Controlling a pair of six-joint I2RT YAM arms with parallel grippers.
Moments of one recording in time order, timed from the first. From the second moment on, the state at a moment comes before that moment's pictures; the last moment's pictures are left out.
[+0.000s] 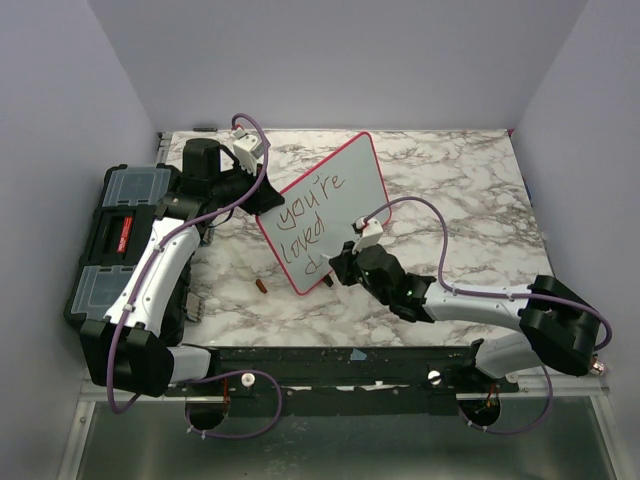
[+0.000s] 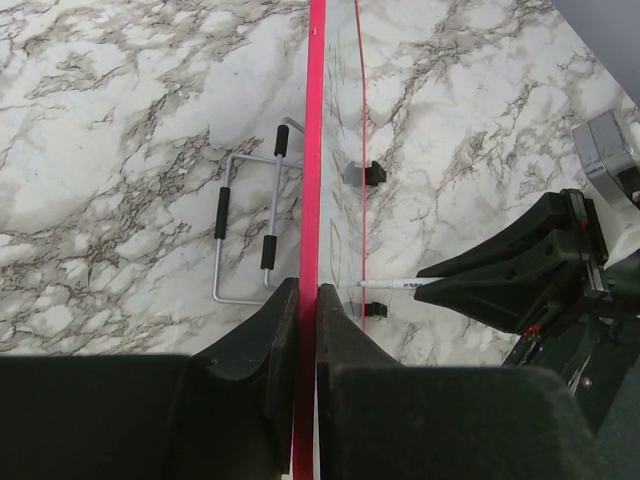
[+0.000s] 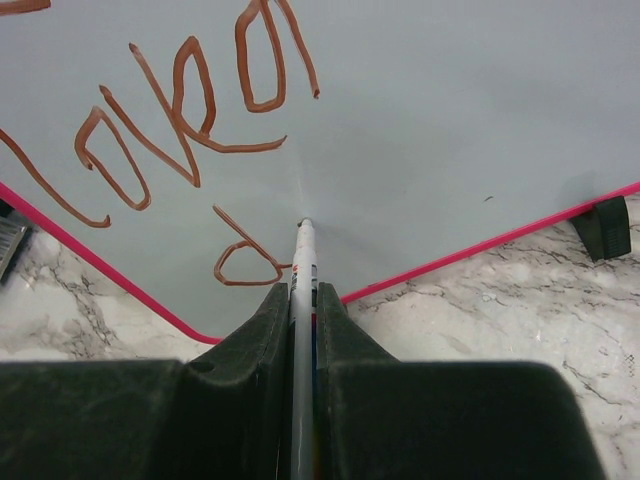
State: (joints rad) left arm -0.20 1.29 1.23 -0.48 0.68 0.01; right arm 1.01 1.39 0.64 0.35 0.40 0.51
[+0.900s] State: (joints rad) left arm -0.20 1.29 1.23 -0.47 0.67 0.02; right arm 1.00 1.40 0.69 0.32 0.32 0.47
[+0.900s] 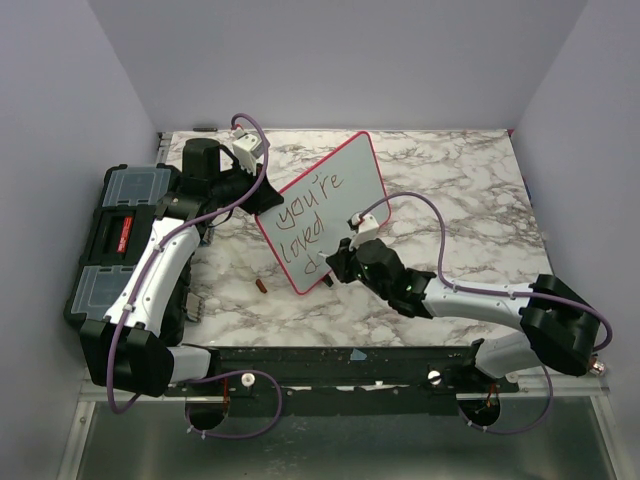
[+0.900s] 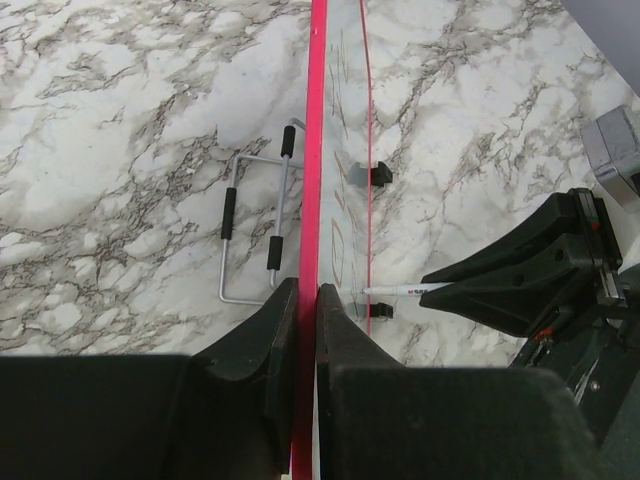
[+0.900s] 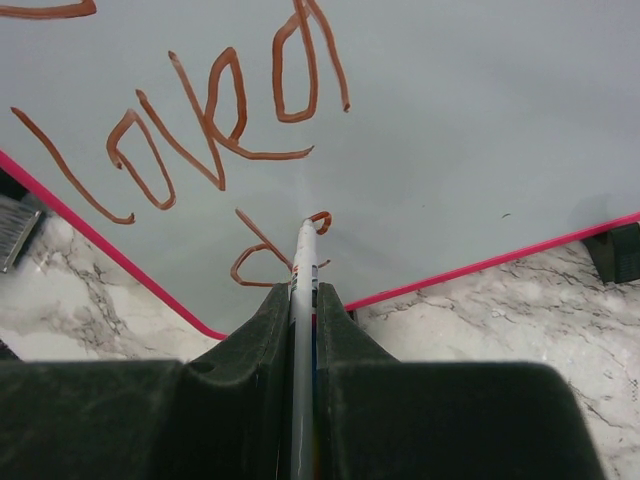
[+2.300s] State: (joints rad) left arm -0.20 1.29 1.23 -0.47 0.67 0.02; right arm 1.00 1.33 0.69 0.19 0.48 0.48
